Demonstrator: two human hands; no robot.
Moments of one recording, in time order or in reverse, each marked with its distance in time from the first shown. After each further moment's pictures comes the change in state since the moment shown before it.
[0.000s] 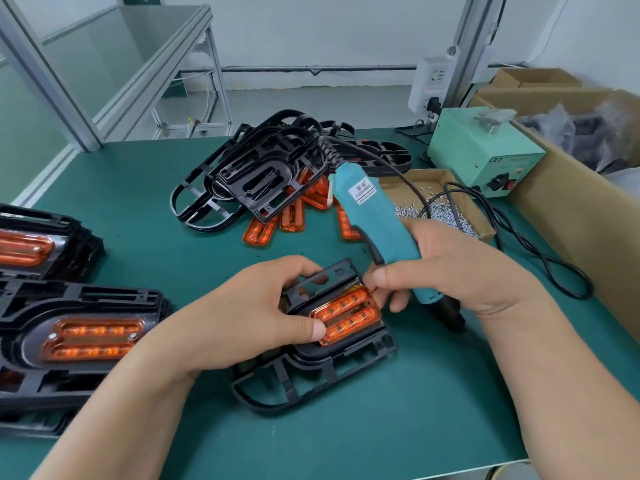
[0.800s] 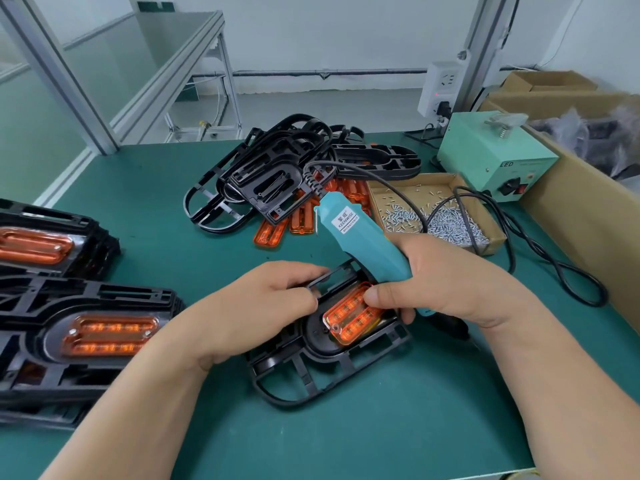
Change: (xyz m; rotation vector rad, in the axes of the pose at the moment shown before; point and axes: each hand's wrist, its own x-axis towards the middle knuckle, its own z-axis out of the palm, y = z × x) left_hand 0.007 -0.006 0.000 -0.155 -0.044 -0.010; right_hand 0.007 0.003 0.008 -0.316 0.013 0.011
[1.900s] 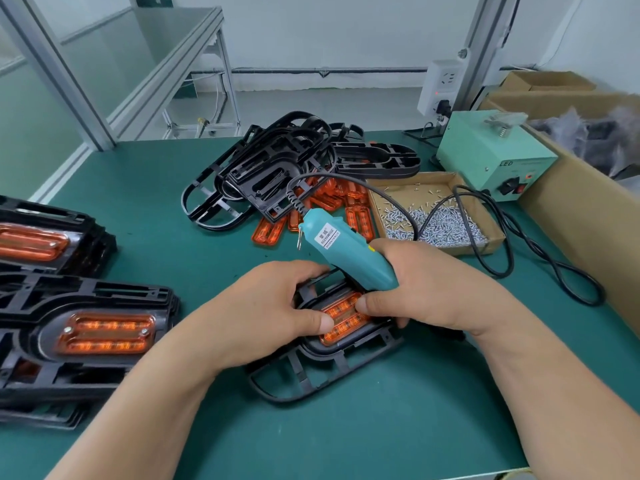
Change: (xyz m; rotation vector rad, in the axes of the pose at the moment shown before) left_hand 0.003 -0.001 0.006 0.296 0.129 0.034; right_hand 0.005 0.003 0.011 -0.233 0.036 0.006
